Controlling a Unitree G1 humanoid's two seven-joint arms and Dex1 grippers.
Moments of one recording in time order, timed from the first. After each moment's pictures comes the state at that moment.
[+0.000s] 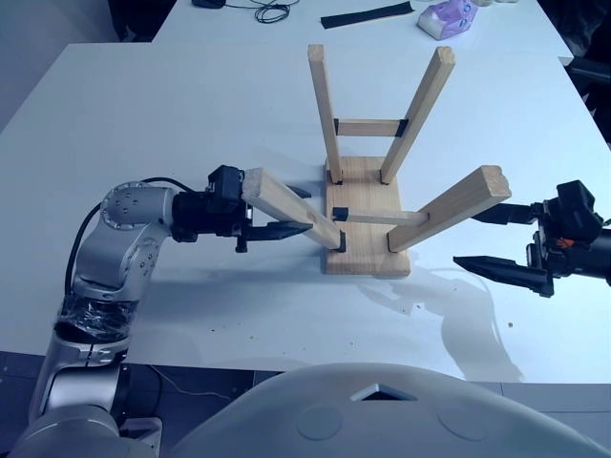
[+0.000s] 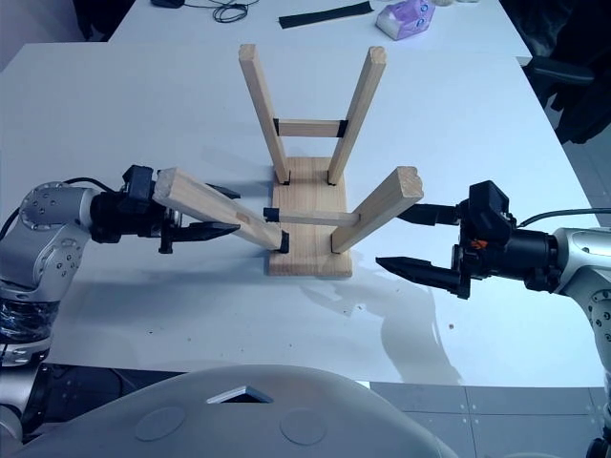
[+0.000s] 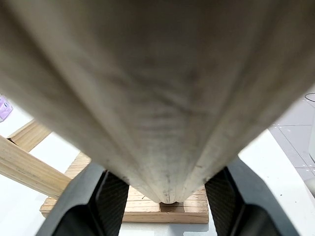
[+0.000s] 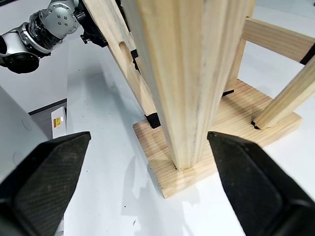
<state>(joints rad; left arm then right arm) -0.18 0.70 -0.06 -0.25 -0.61 0.25 -1.27 0.25 -0.95 -0.43 -0.54 0.87 0.75 1.17</state>
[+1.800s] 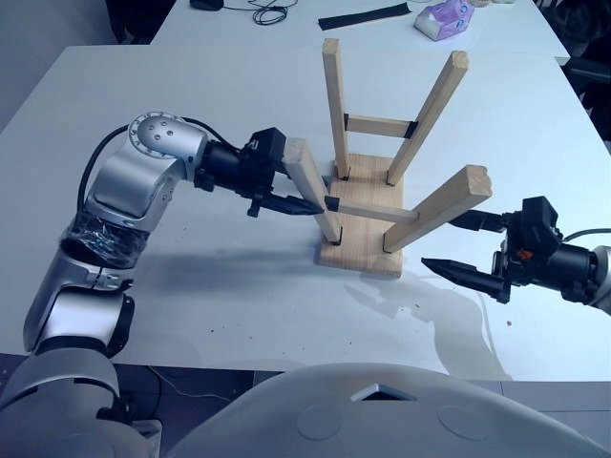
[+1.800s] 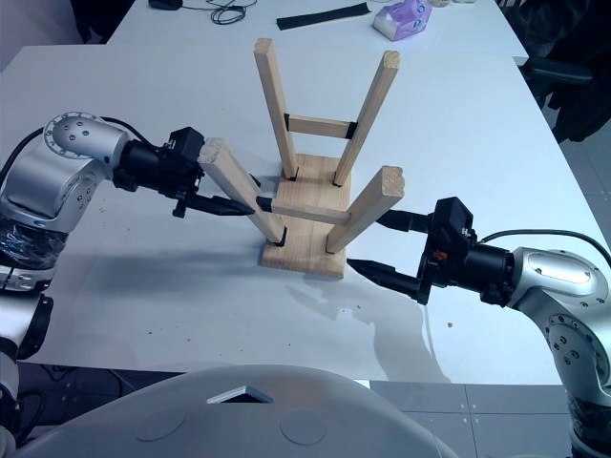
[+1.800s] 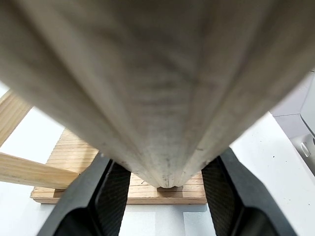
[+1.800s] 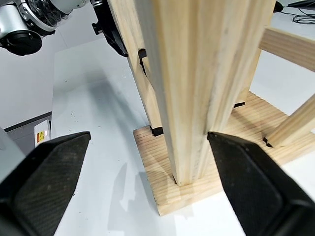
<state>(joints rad) -0.60 0.75 -0.35 -0.03 -0.49 0.38 -1.39 0.30 -0.85 -0.32 -0.65 0.84 0.67 0.98</state>
